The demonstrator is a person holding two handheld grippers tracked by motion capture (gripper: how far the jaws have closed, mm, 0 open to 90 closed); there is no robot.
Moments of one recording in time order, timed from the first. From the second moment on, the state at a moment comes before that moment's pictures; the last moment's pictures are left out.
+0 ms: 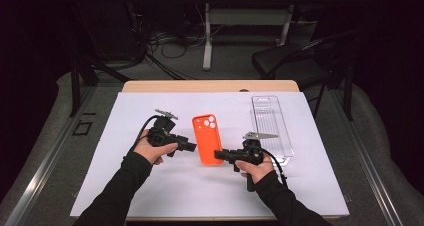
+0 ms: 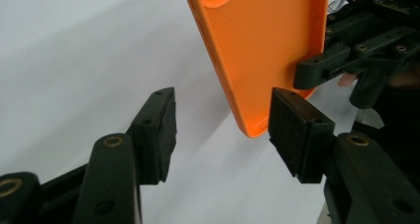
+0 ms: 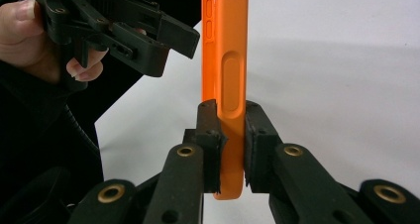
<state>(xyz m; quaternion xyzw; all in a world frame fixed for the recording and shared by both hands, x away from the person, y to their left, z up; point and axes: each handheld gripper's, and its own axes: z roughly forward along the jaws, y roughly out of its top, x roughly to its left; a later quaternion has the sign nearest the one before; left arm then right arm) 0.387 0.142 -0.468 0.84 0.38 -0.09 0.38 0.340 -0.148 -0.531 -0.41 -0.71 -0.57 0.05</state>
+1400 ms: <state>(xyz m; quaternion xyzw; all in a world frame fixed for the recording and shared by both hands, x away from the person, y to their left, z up) 0.388 0.134 -0.476 0.84 0.36 -0.10 0.39 0.336 -0.147 -0.529 -0.38 -0.71 -0.59 0.05</state>
